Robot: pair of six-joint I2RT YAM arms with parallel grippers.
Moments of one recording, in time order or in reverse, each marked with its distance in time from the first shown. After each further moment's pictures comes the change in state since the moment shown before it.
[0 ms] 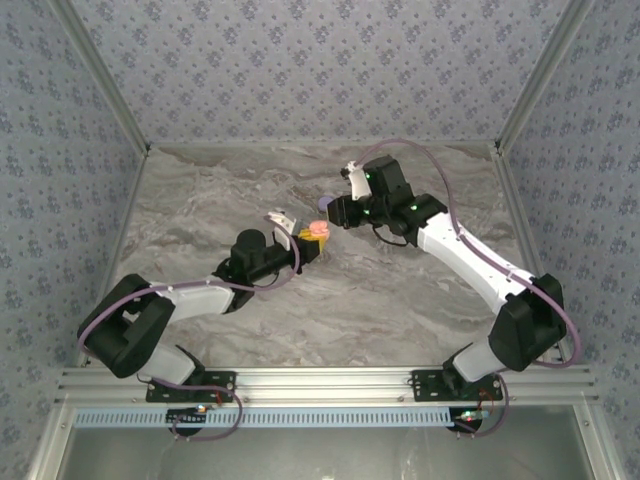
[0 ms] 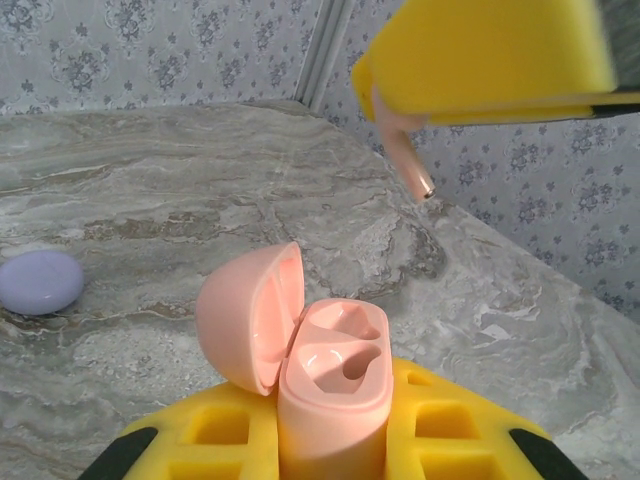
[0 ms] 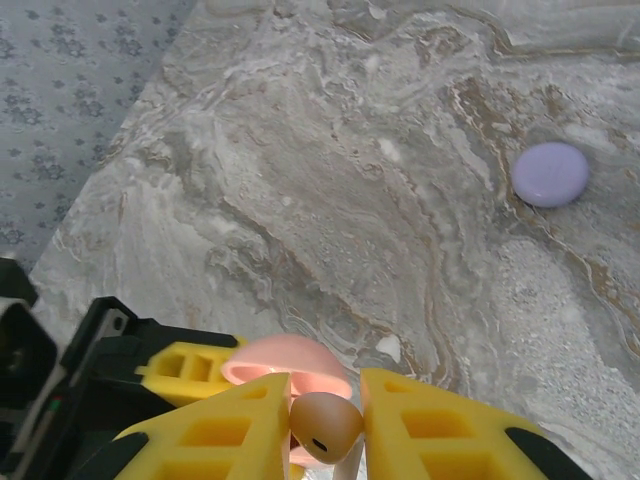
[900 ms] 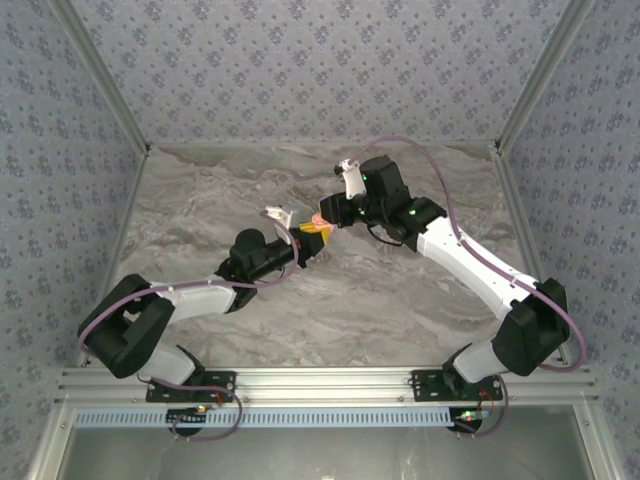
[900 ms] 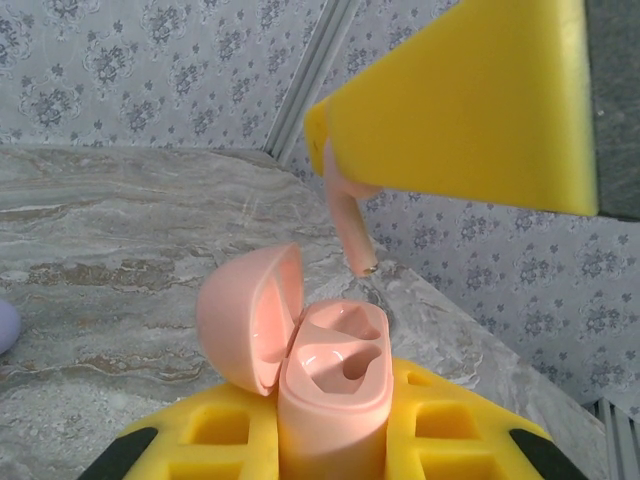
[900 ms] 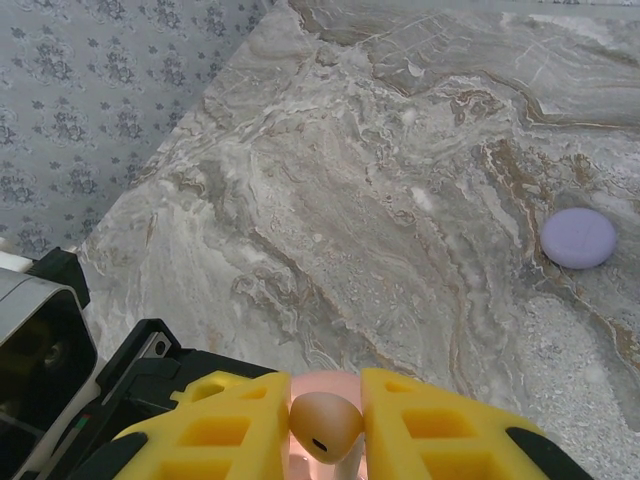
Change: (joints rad) left arm -0.023 0.000 0.025 0.104 -0.018 -0.153; right arm 0.043 -0.022 0.000 0.076 0.026 -0.022
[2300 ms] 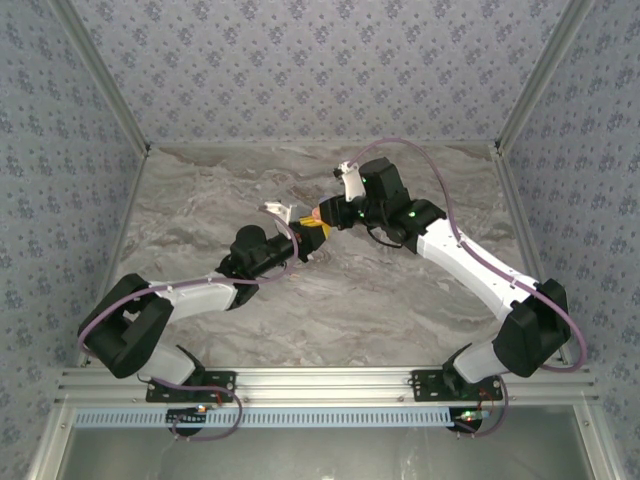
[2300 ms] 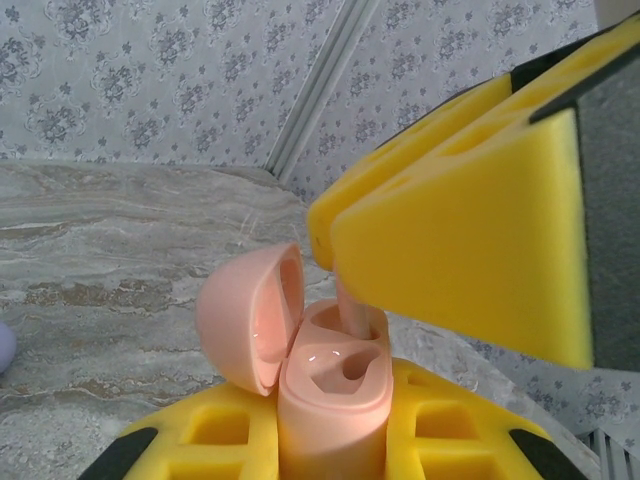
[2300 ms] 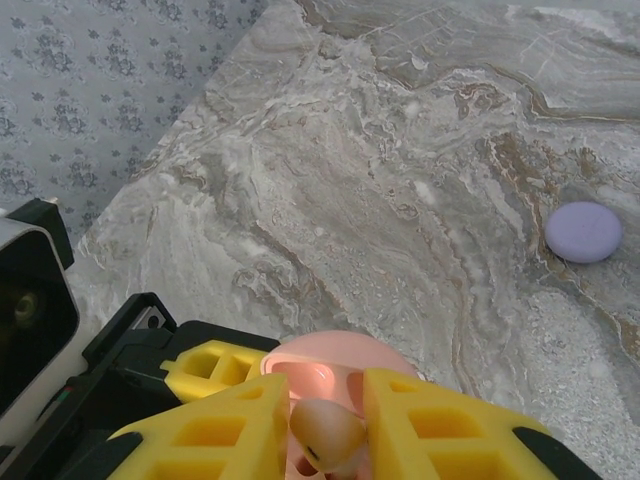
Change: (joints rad) left arm -0.002 0.000 0.034 -0.011 -0.026 -0.032; right arm 0.008 -0.006 -0.016 -0.002 0.000 -0.003
